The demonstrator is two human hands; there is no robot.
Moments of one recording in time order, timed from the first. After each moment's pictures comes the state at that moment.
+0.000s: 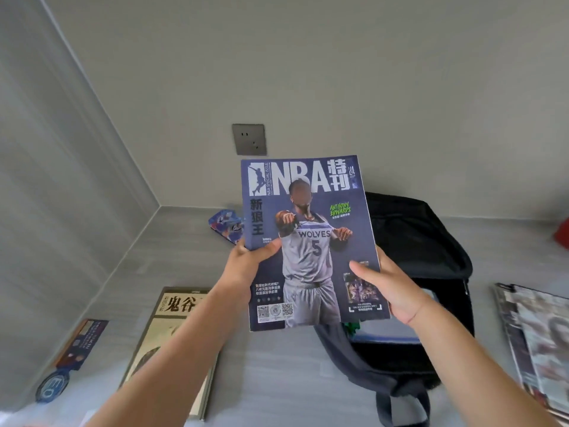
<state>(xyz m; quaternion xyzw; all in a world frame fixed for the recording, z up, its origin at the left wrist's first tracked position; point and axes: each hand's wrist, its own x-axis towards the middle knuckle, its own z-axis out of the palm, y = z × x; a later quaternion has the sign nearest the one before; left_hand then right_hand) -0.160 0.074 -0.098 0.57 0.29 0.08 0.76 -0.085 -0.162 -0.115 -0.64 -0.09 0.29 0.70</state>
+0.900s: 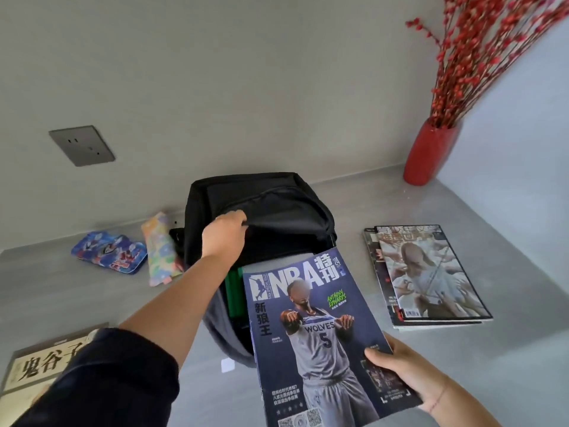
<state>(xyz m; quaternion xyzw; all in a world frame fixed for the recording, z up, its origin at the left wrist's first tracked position) -0.019 -0.085 -0.147 0.99 0.01 0.11 0.10 -0.195 -0.402 -0.204 -0.58 0.12 0.34 0.73</state>
